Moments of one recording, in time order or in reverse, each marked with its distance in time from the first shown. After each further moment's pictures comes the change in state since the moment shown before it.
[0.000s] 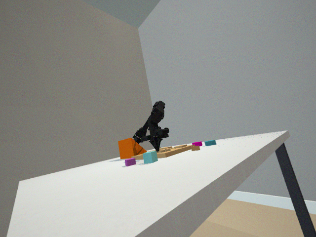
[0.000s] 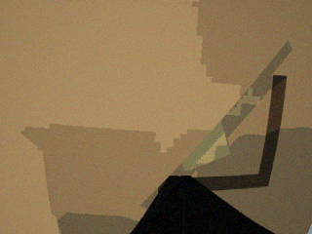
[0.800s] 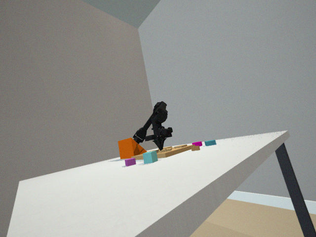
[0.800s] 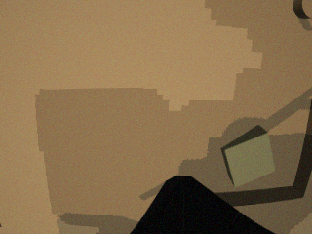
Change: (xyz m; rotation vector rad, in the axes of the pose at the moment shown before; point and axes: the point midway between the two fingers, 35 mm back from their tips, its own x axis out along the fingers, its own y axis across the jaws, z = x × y) arm 0.001 0.023 0.009 0.001 0.001 0.002
